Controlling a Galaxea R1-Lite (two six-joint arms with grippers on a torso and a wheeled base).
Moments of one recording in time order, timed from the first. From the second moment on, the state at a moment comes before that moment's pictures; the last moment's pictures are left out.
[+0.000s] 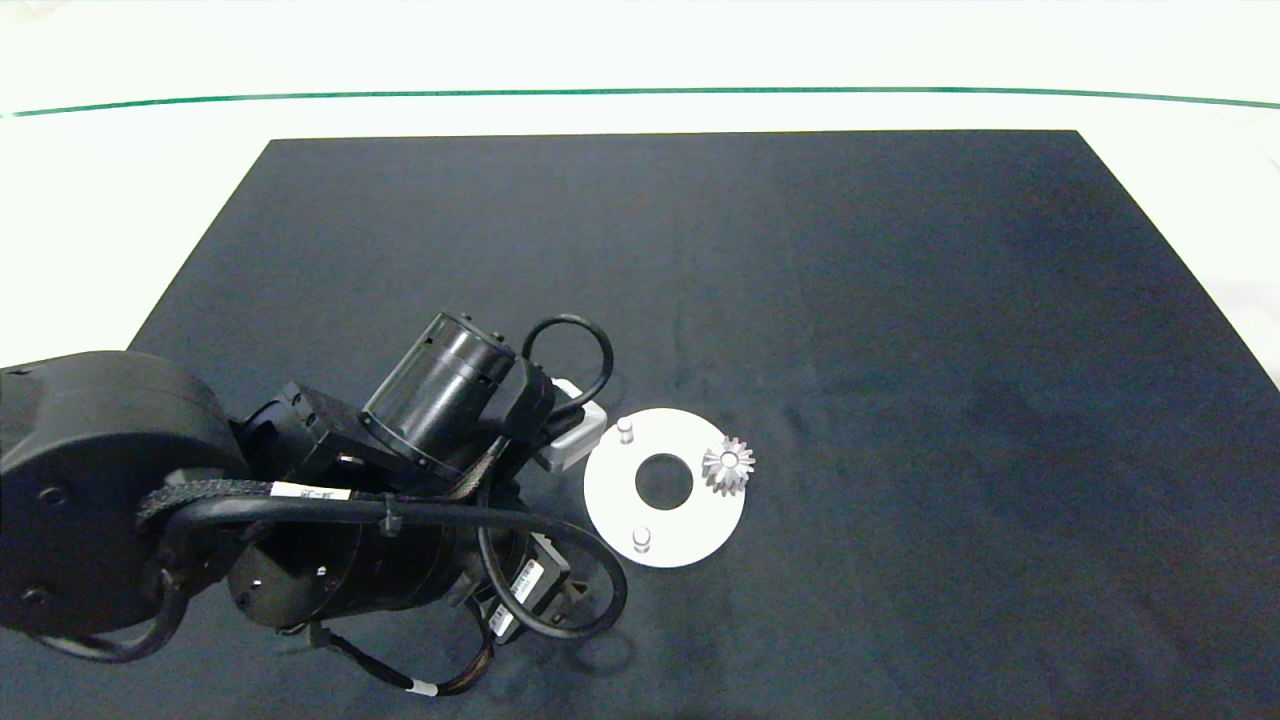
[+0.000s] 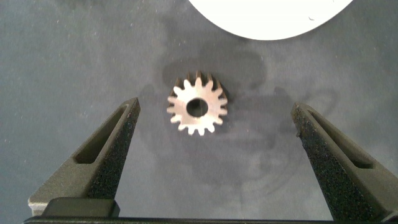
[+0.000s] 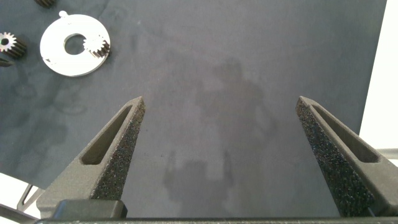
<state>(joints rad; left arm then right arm) -0.78 1.63 -1.09 0.35 0.27 0.12 0.42 0.73 -1.10 0.58 -0.18 -0.20</state>
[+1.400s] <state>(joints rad) -0.77 1.67 -1.06 0.29 0.28 0.16 0.42 0.72 -1.10 0.58 -0.16 -0.21</state>
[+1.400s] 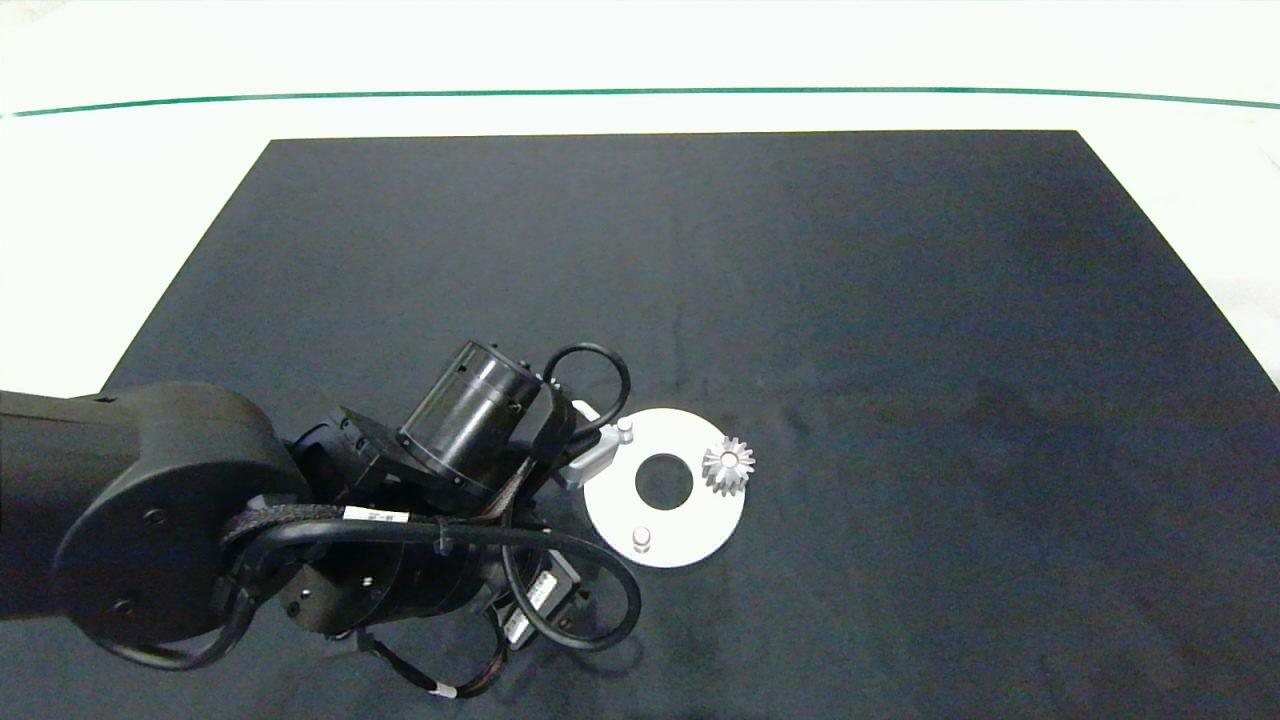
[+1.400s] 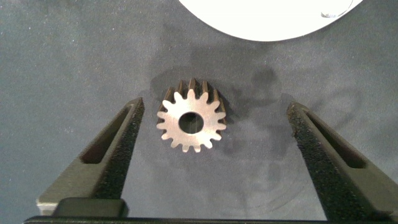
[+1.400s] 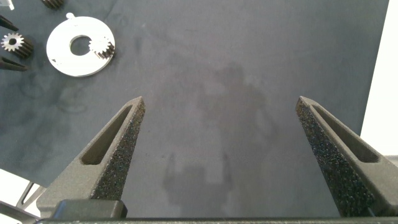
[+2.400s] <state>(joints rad) -0.77 1.68 -1.03 0.26 0.28 0.18 0.42 0.70 -1.10 0.58 -0.16 -0.23</state>
